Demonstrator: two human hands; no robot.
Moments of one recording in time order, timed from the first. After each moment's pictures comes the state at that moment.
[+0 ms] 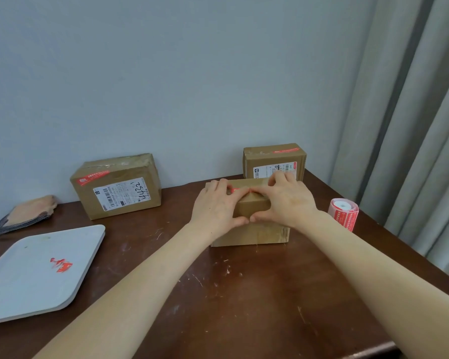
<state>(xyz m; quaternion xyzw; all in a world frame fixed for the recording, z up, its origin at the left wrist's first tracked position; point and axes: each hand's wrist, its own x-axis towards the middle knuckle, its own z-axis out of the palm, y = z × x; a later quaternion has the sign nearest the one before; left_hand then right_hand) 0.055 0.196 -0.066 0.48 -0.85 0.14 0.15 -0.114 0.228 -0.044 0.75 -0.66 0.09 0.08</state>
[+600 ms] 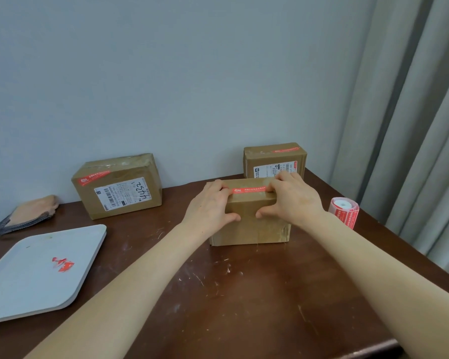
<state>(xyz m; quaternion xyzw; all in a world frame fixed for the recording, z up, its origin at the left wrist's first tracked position) 0.067 0.198 -0.063 0.49 -0.85 0.05 0.19 -0.122 0.227 -0.045 0.72 -0.68 0.16 0.02</state>
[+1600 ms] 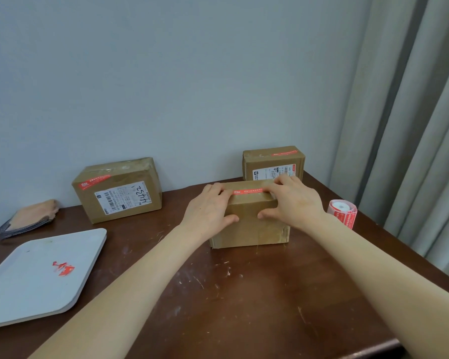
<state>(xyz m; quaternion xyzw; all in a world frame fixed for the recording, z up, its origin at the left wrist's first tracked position) 0.069 0.200 -0.060 0.49 -0.85 0.10 0.17 -0.127 0.229 -0.047 0.73 -0.67 0.14 0.06</state>
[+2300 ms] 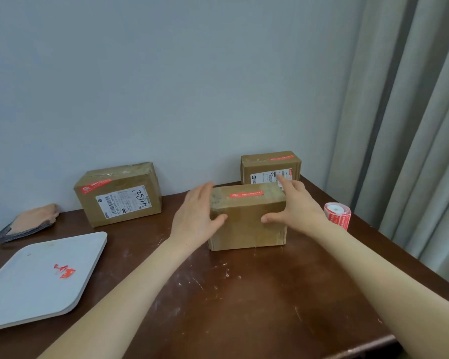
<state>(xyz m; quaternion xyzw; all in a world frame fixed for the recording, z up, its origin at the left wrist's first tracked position) 0.085 0.216 -0.063 0.54 -0.79 0.04 0.27 -0.140 0.237 -0.056 0.66 -0.70 0.26 -0.10</state>
